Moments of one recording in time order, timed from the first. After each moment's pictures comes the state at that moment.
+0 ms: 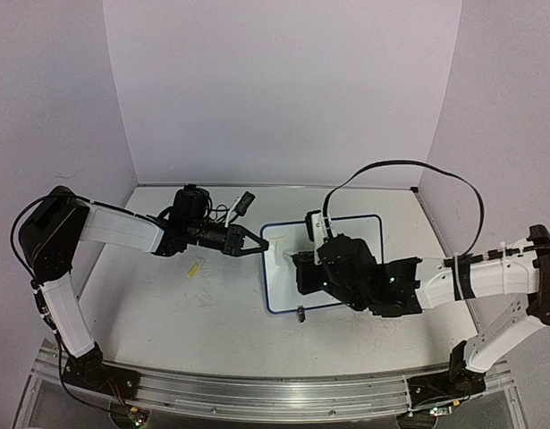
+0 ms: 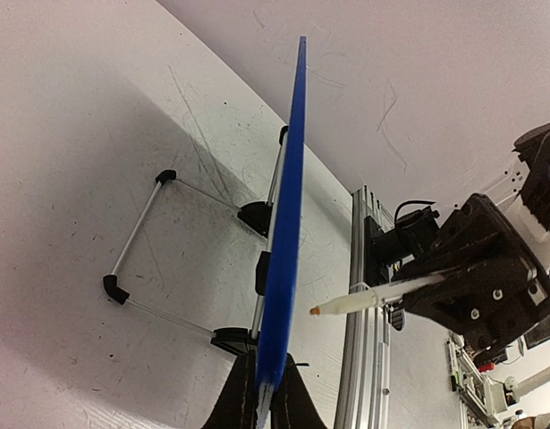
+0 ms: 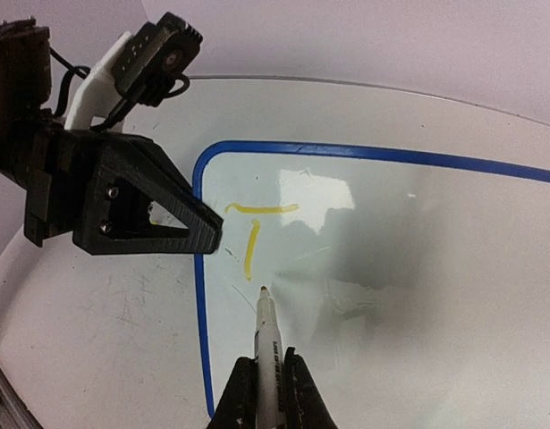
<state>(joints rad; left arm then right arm) -0.65 1.80 1.01 0.39 0.87 -0.44 1.16 1.47 0.88 0.10 0.55 0.50</state>
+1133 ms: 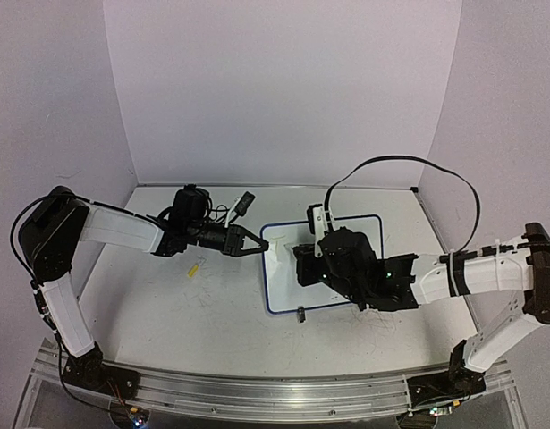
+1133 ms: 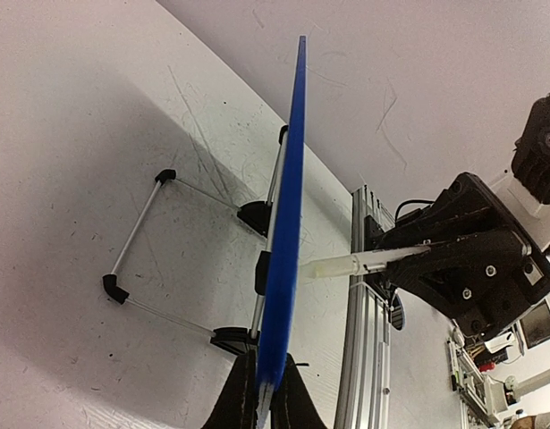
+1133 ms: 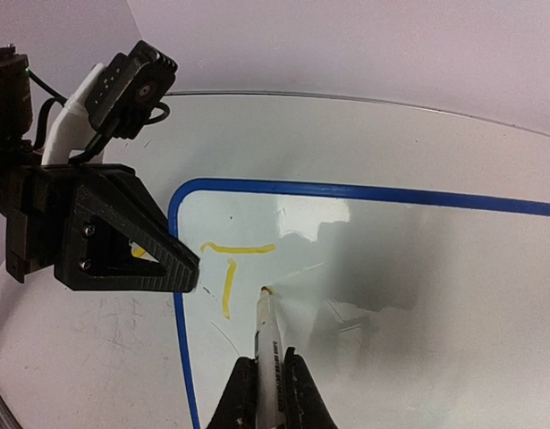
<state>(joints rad) -0.65 1.80 1.01 0.39 0.87 -0.44 1.12 1.51 0.89 0.17 0.54 0.46</state>
